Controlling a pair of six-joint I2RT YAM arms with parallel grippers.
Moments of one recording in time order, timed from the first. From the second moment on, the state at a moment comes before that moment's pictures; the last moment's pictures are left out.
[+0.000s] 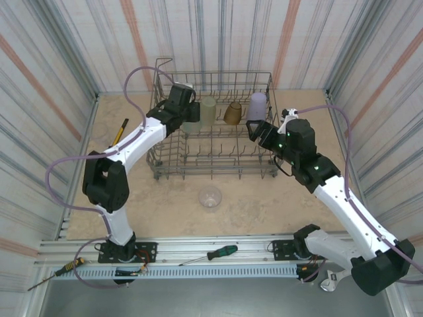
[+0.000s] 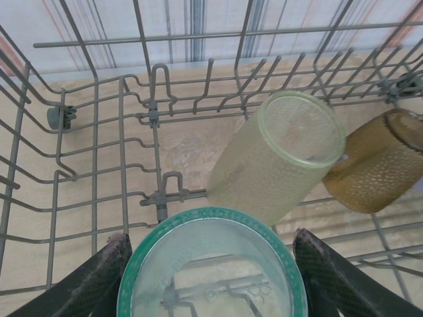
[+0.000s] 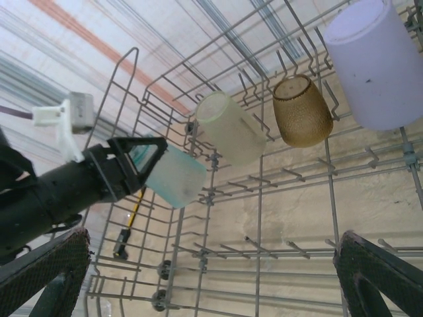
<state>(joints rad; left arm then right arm) -0.50 1.82 1.56 -0.40 -0.24 -0.26 0.47 0.99 0.97 -0.33 -0.02 0.77</state>
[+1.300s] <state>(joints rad) -0.55 1.89 1.41 -0.19 -0.35 -0.32 0.47 1.05 1.00 -0.33 0.00 0.77</state>
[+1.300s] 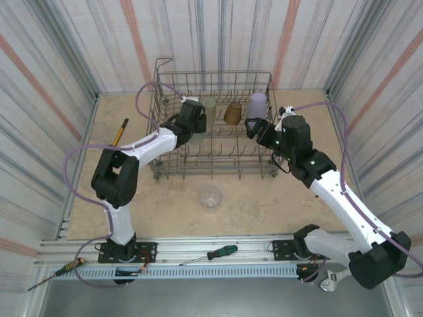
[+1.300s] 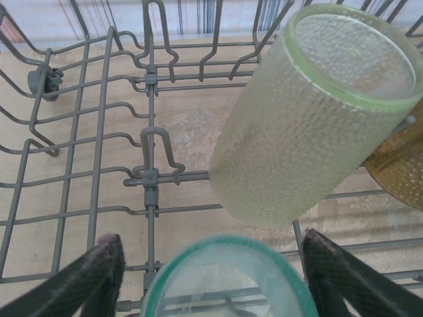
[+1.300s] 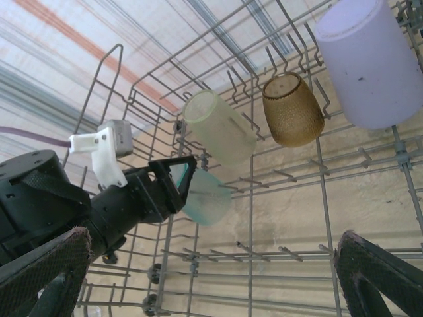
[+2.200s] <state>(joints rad) -0.55 1.70 1.41 -0.27 -0.30 -0.39 0.46 1.05 1.00 -0.38 0.00 0.77</state>
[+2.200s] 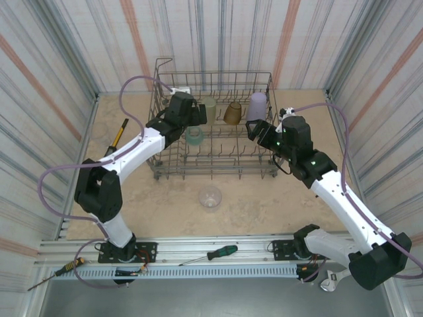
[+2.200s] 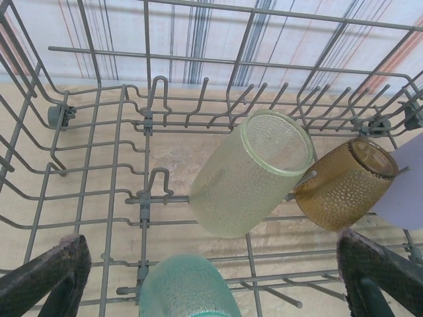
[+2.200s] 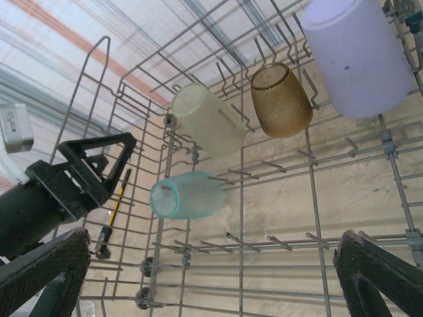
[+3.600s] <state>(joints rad) -0.50 1.50 1.47 -0.52 -0.05 -0.40 0.11 1.01 1.11 -1.06 0.37 0.69</state>
